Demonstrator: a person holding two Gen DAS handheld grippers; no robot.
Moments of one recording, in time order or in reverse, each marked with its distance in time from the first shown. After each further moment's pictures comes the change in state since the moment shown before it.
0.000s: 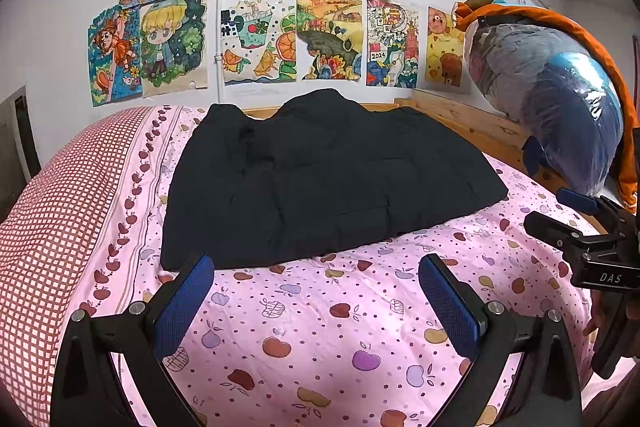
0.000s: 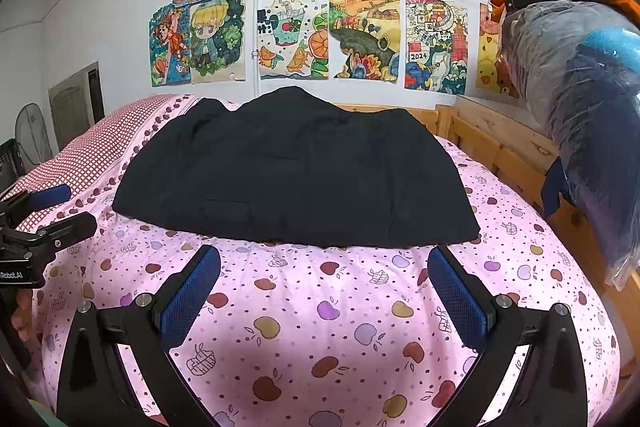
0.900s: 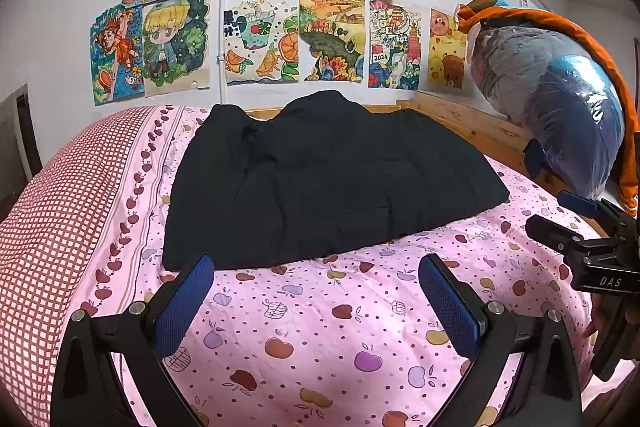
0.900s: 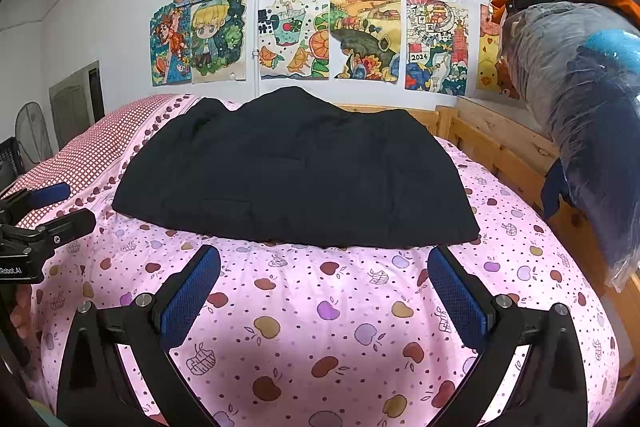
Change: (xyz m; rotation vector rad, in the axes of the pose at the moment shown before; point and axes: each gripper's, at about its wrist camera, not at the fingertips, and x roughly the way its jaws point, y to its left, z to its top) left arm 0.001 0.003 0.000 -0.007 0.000 0.004; right arm 0.001 0.000 -0.001 -0.004 0.000 0.002
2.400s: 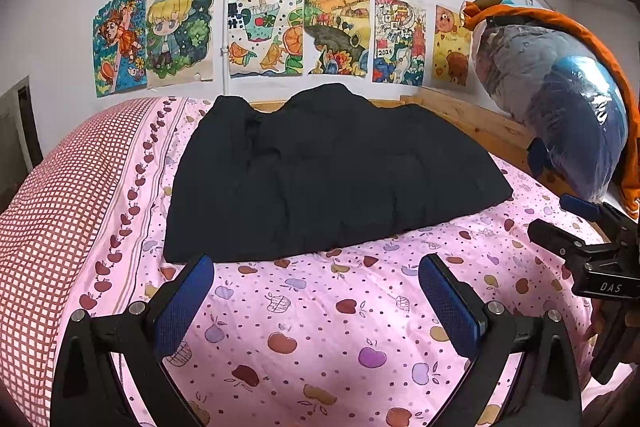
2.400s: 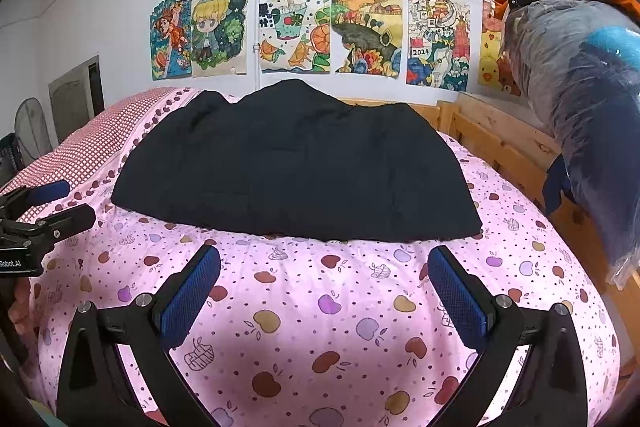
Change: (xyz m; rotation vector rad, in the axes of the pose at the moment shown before) left arm 0.003 0.001 -0.003 -0.012 0.016 0.002; right arm 0.002 0.000 -0.002 -0.007 0.015 0.002
